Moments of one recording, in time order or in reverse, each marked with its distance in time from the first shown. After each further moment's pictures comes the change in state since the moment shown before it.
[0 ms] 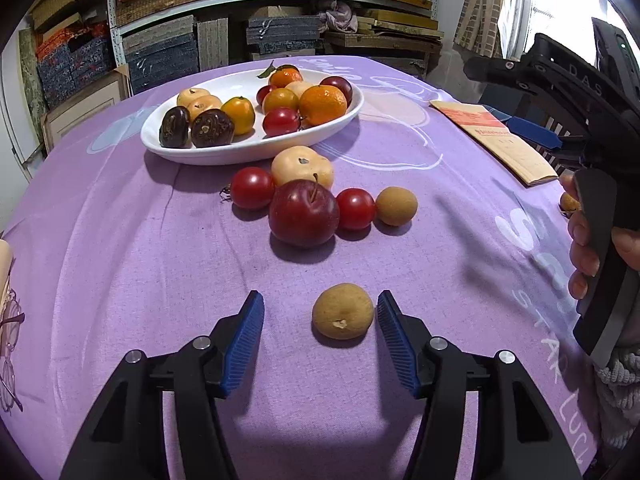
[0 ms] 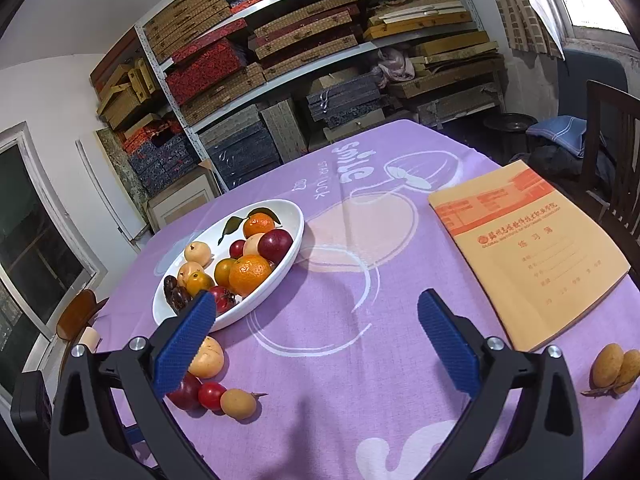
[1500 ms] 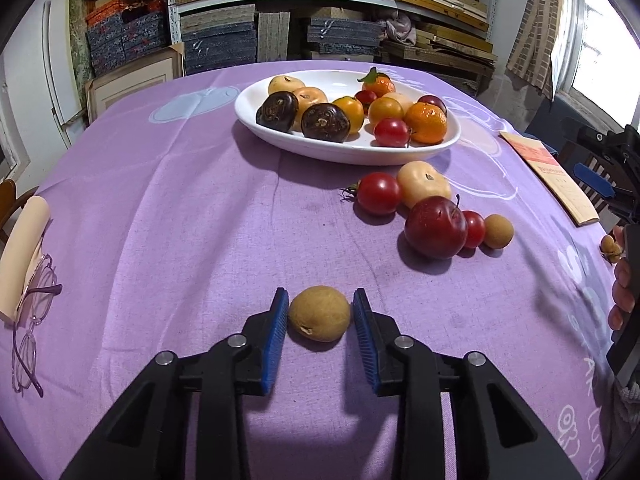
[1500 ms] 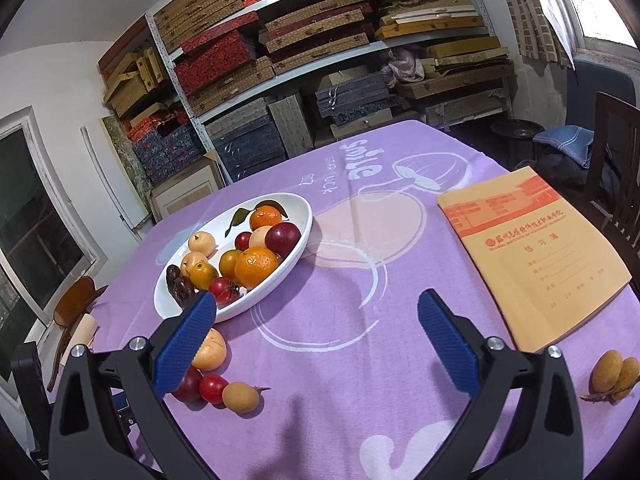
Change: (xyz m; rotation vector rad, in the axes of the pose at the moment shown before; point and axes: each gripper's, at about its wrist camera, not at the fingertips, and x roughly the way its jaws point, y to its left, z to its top) left arm -0.015 0.067 -0.005 -0.152 -0.016 0.104; right arm -0.002 0.014 -0.005 -0.046 0.009 0.003
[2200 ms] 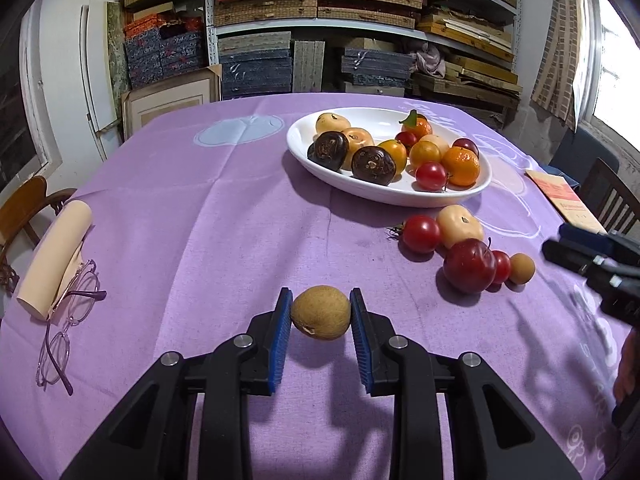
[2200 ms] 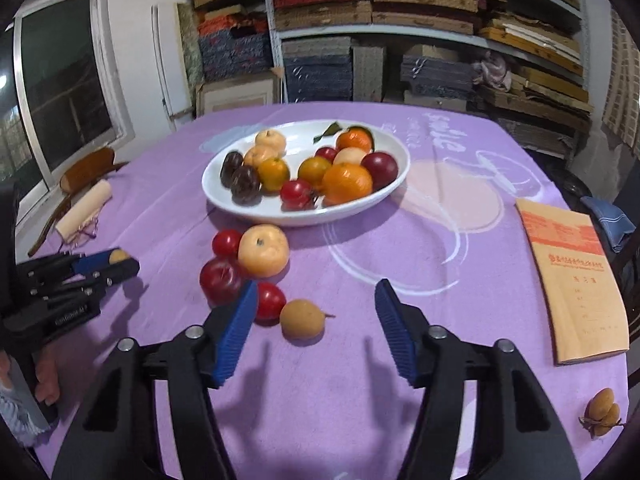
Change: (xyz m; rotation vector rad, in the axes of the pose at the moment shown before) left arm -0.020 0.021 0.005 -0.057 -0.112 0.094; right arm 0.020 0.077 -0.050 -0.412 0.253 0.047
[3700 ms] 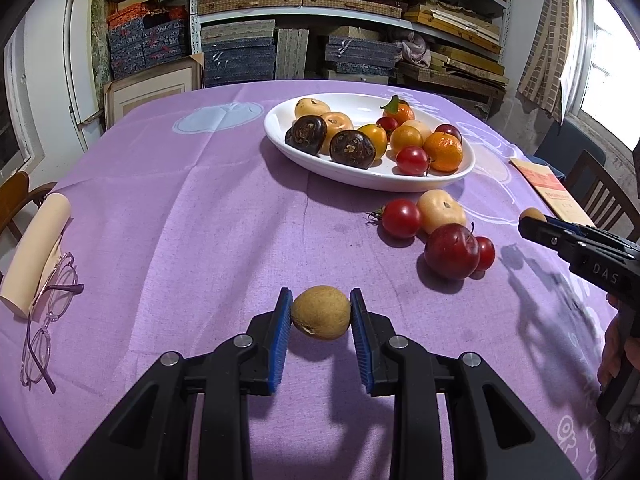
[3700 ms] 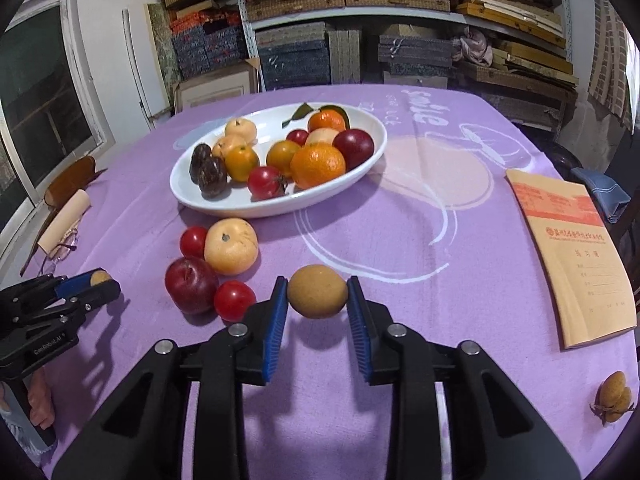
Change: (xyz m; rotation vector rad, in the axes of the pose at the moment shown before) left arm 0.005 -0.005 -0.004 0.009 0.038 -0.069; right arm 0.008 -0.022 0.005 0.093 -0.009 -0.028
